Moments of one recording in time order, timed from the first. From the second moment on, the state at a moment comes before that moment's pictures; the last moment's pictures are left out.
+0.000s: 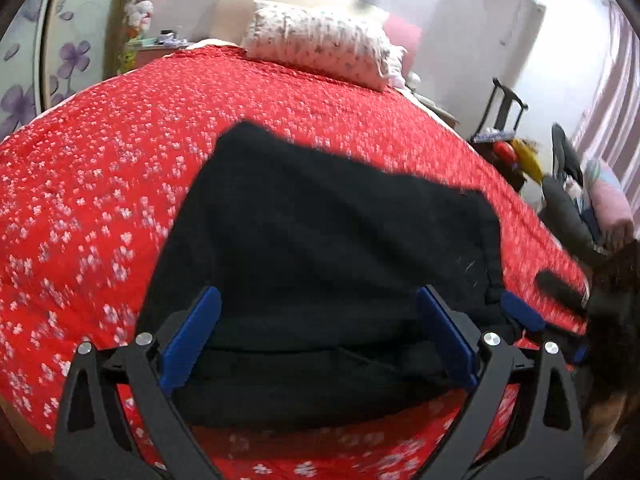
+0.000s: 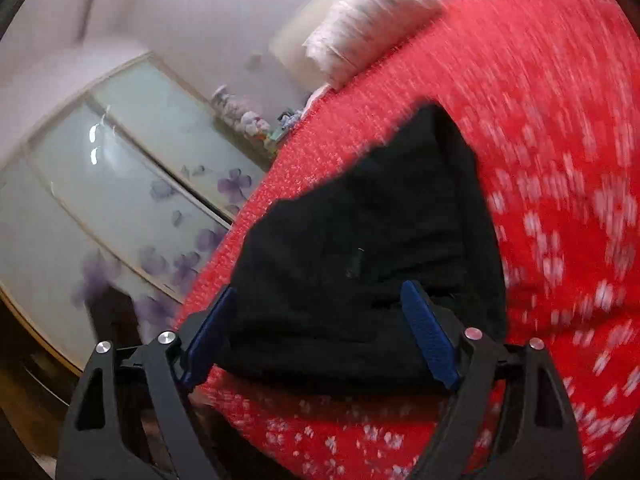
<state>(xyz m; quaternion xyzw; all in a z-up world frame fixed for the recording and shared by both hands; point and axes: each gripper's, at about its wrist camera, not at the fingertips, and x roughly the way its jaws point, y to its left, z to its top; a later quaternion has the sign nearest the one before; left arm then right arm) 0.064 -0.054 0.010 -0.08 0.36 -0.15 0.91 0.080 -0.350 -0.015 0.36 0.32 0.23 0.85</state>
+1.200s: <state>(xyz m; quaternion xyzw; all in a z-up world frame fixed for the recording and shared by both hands) 0.110 0.001 0.044 -0.22 0.36 -0.27 0.87 0.090 -0.354 0.033 0.36 0.29 0.32 0.83</state>
